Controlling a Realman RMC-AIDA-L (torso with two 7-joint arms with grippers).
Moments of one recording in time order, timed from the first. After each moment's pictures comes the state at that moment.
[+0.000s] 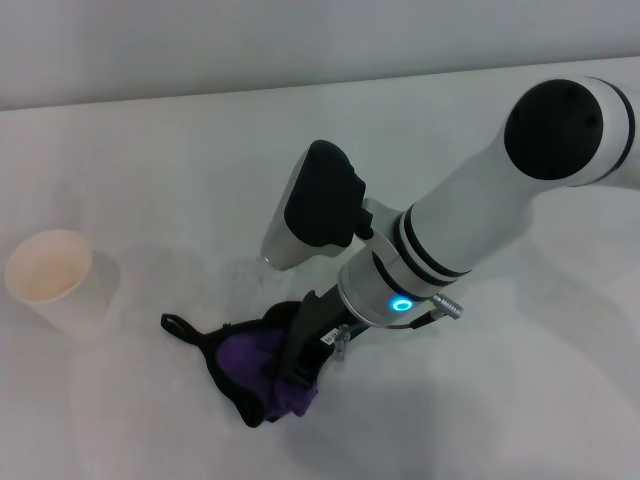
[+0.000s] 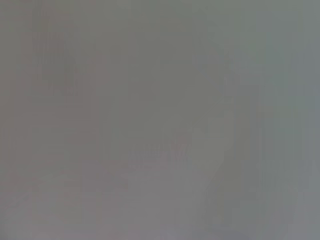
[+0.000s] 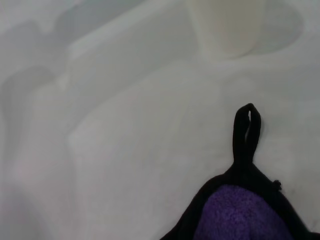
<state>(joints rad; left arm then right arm) -0.44 -2.08 2.83 0.09 -1.64 1.16 -0.31 0.75 2.03 -2.09 -0.86 1.25 0.97 -0.79</state>
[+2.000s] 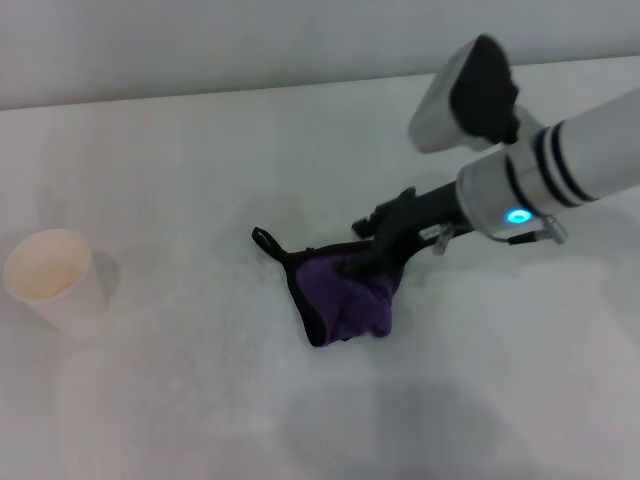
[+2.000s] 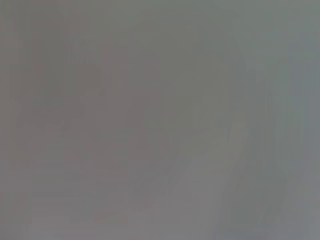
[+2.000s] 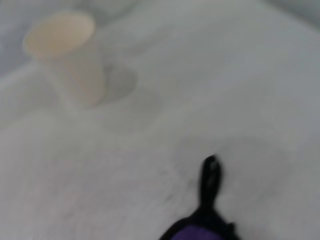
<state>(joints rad) -0.44 -2.08 2.83 0.04 -1.64 1.15 -0.32 0.55 2.01 -1.56 -0.97 1.06 1.08 -1.01</state>
